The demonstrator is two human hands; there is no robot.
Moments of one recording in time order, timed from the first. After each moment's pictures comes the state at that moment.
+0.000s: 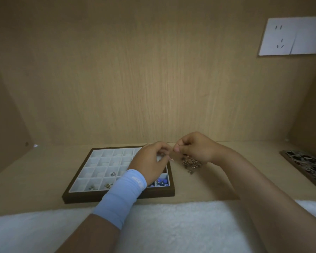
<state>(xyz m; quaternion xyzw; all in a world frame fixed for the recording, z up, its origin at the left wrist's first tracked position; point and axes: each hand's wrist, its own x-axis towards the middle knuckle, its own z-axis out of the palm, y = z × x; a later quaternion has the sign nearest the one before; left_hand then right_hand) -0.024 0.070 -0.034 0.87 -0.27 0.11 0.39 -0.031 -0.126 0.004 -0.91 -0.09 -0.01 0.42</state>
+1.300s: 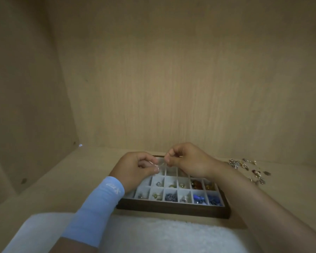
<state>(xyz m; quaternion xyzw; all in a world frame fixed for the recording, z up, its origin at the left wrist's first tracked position) -0.024 0.219 -0.008 0.85 -0.15 0.04 0.51 -0.008 0.013 0.015 -0.88 -0.17 0.04 0.45</state>
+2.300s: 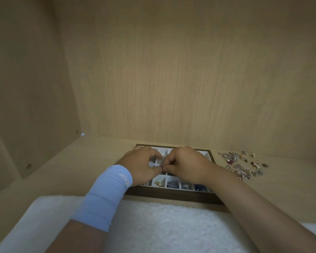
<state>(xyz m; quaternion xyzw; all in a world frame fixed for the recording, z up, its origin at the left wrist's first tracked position) -0.020 0.227 -0.018 0.95 -0.20 0.03 0.22 -0.021 0.034 -0.009 -0.94 -0.26 -0.02 0.21</state>
